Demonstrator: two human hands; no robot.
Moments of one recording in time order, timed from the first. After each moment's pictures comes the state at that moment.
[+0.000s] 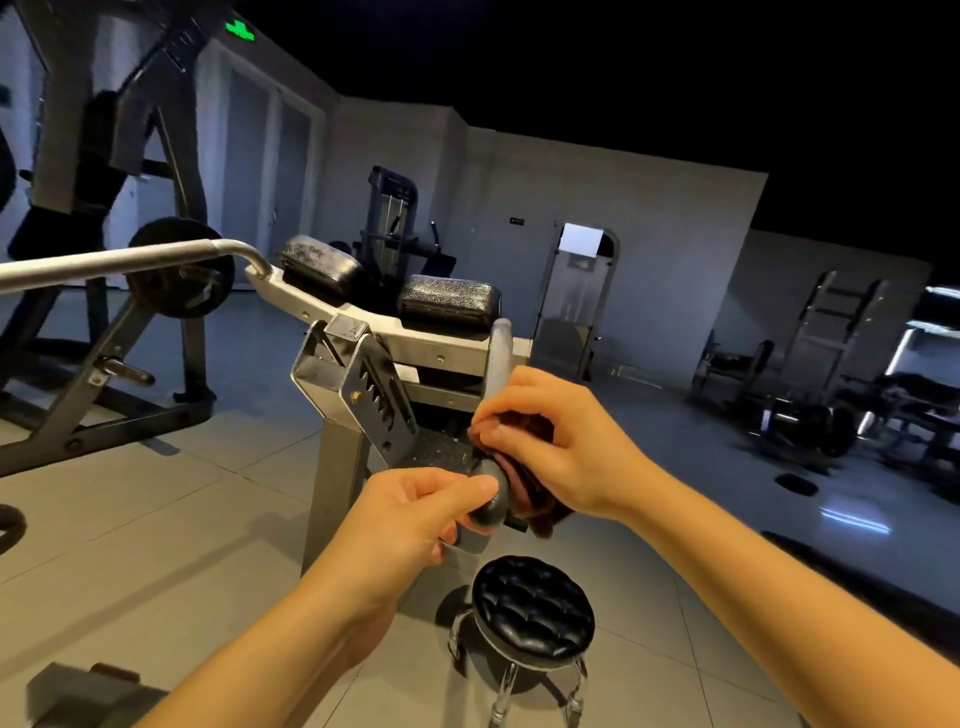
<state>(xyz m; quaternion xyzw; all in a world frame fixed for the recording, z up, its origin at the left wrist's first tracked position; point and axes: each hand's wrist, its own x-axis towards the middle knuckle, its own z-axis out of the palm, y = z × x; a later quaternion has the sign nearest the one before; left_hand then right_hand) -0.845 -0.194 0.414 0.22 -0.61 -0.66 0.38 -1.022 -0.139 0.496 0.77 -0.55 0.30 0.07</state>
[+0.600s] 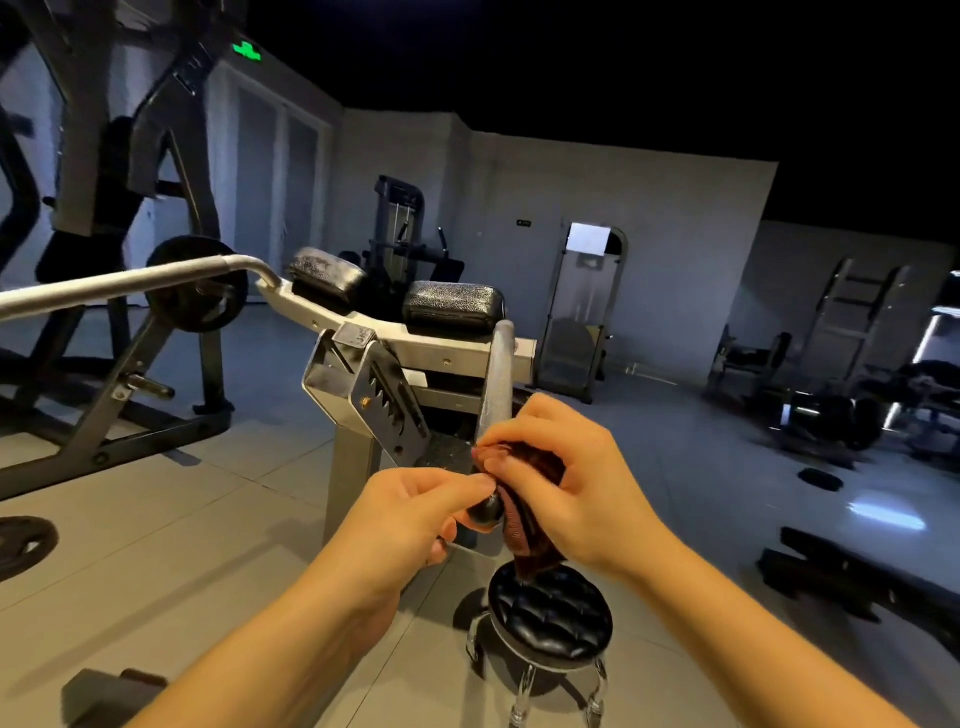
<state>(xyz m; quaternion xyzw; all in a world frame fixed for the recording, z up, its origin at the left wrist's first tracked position) -0.840 -0.186 0.423 0.26 -0.60 -0.66 0.37 -1.005 -0.114 0.463 0.75 -0.52 0.40 0.09</state>
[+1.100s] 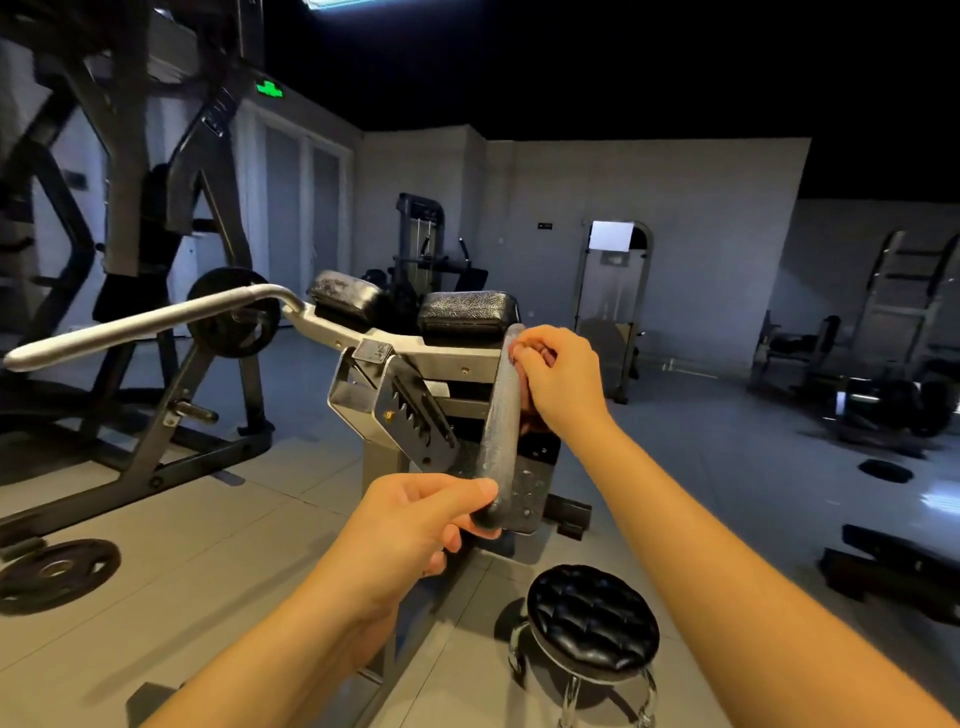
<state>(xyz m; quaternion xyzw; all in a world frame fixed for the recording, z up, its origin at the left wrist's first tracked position) -0.833 -0.182 0.438 0.31 -0.63 -0.61 0.36 -1.052 -0.238 0.497 0.55 -0.62 0.55 0.11</state>
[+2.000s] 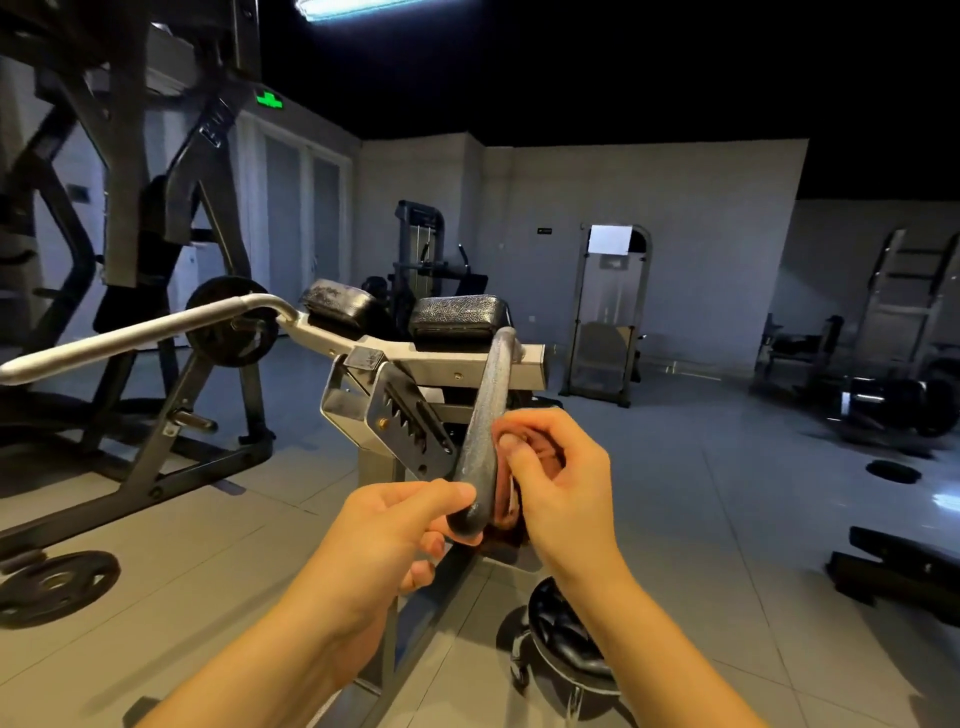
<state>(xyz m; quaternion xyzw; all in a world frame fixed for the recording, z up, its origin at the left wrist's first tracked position) -0.837 -0.185 0.433 0.30 -0.57 -0.67 0.38 -1.005 -0.155 0.429 0.56 -0.49 0.67 -0.01</state>
